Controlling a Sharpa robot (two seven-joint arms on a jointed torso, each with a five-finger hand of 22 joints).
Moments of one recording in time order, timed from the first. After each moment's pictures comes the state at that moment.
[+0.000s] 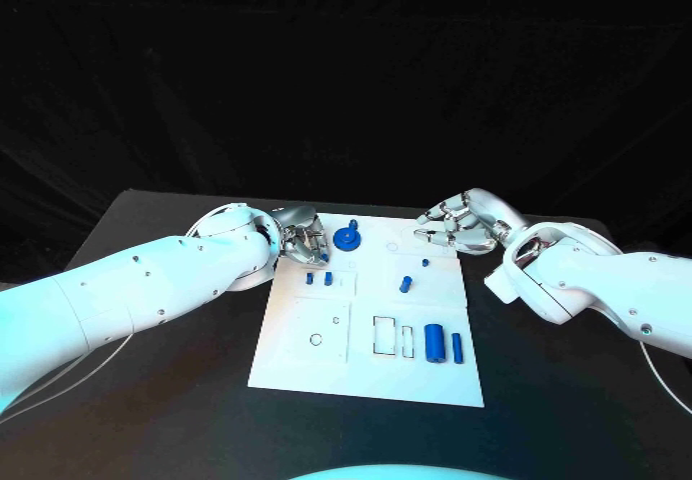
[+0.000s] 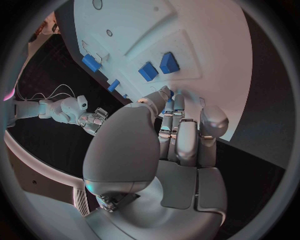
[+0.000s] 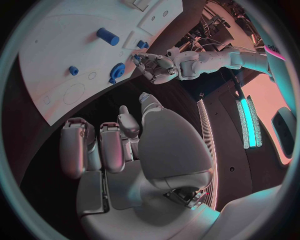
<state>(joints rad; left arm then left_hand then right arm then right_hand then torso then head) 1.21 -0.59 0.01 1.23 -1.36 -0.07 -0.17 1.43 -0.17 0.46 0.07 0.06 1.13 0.12 0.13 0.15 1.17 0.05 0.29 0.15 1.43 -0.02 1.34 1.11 0.13 1.29 0.08 1.23 1.06 1.26 -0.94 -0.12 1.61 -0.91 -0.49 0.02 1.37 -0.08 0.02 0.27 0.38 0.95 0.15 0.16 0.12 1.23 0.07 1.19 1.17 1.47 0.00 1.40 1.28 0.04 1.44 0.10 1.36 1.31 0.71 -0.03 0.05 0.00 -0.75</state>
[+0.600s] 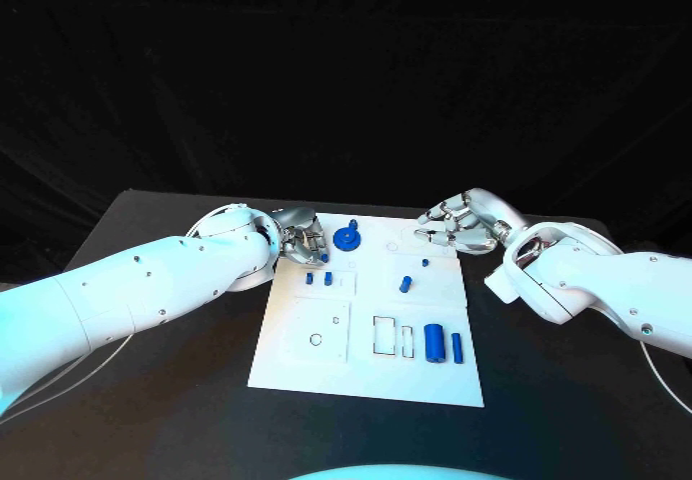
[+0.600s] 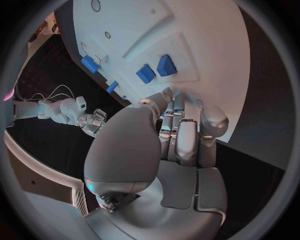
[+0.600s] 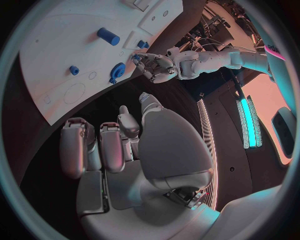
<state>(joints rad) 1.20 -0.59 0.01 1.22 -1.36 -0.06 -0.18 1.43 -0.17 0.47 0.07 0.06 1.11 0.13 0.10 0.13 1.18 0.06 0.27 0.15 1.44 -0.02 1.34 1.11 0.13 1.29 0.08 1.23 1.05 1.26 -0.94 -0.12 1.61 -0.91 -0.49 0.02 1.37 -0.08 0.02 0.27 0.38 0.95 0.15 0.16 0.12 1.23 0.07 1.19 1.17 1.47 0.00 1.40 1.28 0.04 1.44 0.10 1.36 1.31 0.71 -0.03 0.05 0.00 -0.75</state>
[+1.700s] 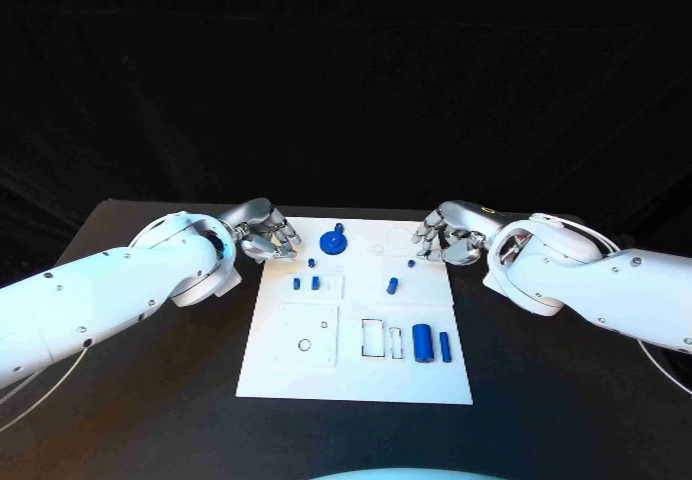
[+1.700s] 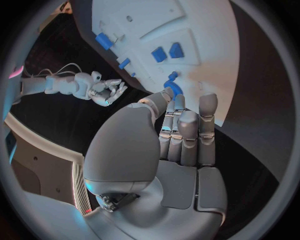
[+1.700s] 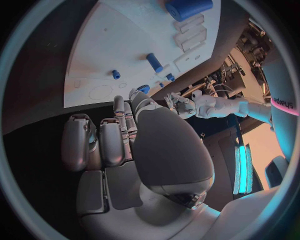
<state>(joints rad) 1.21 -0.75 0.03 1.37 -1.14 -0.20 -0.10 1.41 -0.19 0.48 0.05 0.06 1.09 0.14 0.09 0.10 1.18 0.08 0.24 0.15 1.32 0.00 1.18 0.84 0.16 1.12 0.09 1.03 0.79 1.26 -0.93 -0.12 1.57 -1.38 -0.36 -0.14 1.51 -0.13 0.19 0.22 0.27 1.02 0.14 0.17 0.10 1.09 0.07 0.29 0.34 1.46 -0.01 1.30 1.18 0.07 1.42 0.10 1.30 1.31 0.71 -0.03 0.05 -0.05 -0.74</state>
